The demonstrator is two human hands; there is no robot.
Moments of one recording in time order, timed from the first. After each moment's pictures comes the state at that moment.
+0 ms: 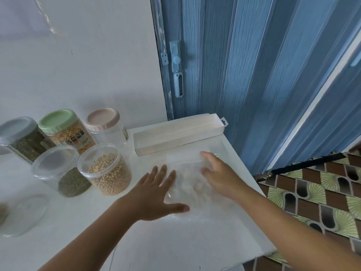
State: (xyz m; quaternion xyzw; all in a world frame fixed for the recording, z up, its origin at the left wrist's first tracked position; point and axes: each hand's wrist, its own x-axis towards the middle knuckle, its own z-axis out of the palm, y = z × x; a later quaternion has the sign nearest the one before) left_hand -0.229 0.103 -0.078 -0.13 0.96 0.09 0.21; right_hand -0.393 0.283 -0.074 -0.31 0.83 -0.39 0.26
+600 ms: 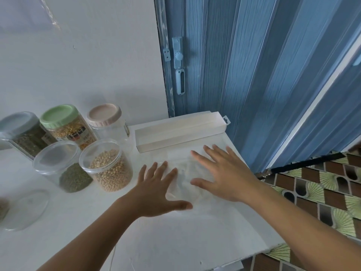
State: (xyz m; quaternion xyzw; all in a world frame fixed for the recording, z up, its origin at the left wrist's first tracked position) left_hand -0.227 0.102 -0.090 -0.15 0.97 0.10 0.17; right_hand -0.393 0.298 -0.061 -0.51 0.85 -0.02 0.08
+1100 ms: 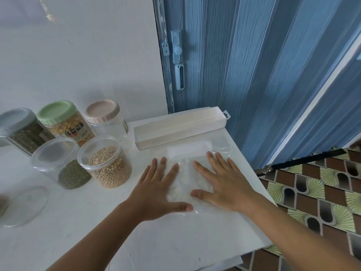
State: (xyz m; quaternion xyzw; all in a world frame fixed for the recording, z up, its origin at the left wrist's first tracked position) left_hand -0.223 0.111 -0.109 -0.15 0.97 0.12 0.13; right_hand -0.391 0.308 -0.117 -0.48 0.87 -0.03 0.13
